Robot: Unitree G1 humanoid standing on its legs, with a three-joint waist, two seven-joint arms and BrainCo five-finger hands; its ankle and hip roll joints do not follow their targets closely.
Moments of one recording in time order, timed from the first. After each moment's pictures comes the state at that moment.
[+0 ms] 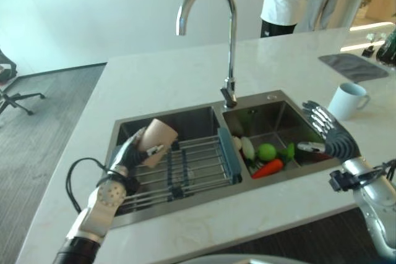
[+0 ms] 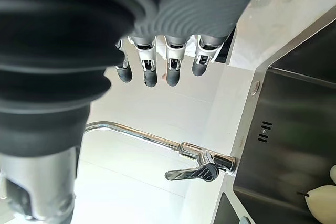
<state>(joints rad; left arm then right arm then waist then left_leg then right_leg) 0.07 0.57 -0.03 0.09 0.14 -0.09 0.12 0.16 -0.58 -0.13 -0.28 0.31 -0.05 0.20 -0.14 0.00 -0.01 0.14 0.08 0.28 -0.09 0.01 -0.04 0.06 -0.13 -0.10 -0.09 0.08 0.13</state>
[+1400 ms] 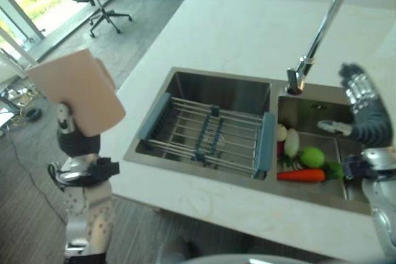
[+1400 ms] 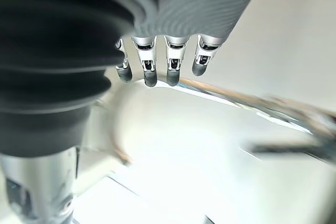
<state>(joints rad) 0.13 0.35 0.19 -0.36 -0.74 -0.40 -0.02 0.18 -0.55 -0.27 -0.52 0.26 -0.29 -0.05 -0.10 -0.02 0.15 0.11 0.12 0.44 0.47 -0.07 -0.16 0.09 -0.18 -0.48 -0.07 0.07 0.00</state>
